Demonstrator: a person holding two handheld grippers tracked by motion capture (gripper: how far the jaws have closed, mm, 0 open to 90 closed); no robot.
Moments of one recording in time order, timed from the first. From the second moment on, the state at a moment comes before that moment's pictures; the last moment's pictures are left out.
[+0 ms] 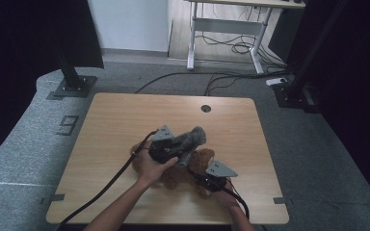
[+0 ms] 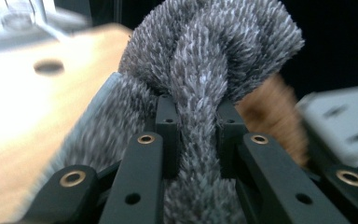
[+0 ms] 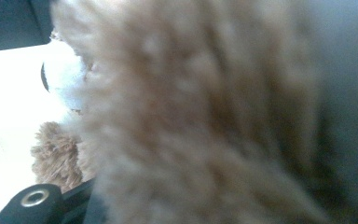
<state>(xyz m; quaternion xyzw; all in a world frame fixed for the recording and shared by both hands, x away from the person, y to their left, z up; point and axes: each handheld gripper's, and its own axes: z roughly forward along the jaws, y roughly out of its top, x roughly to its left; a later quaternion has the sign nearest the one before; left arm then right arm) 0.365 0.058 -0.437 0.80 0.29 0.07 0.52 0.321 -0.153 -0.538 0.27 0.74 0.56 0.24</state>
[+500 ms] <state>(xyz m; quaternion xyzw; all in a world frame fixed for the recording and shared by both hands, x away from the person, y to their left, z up) 0.365 0.081 -0.448 0.83 0.31 0.13 0.45 0.321 -0.153 -0.539 0.27 0.75 0.56 0.24</state>
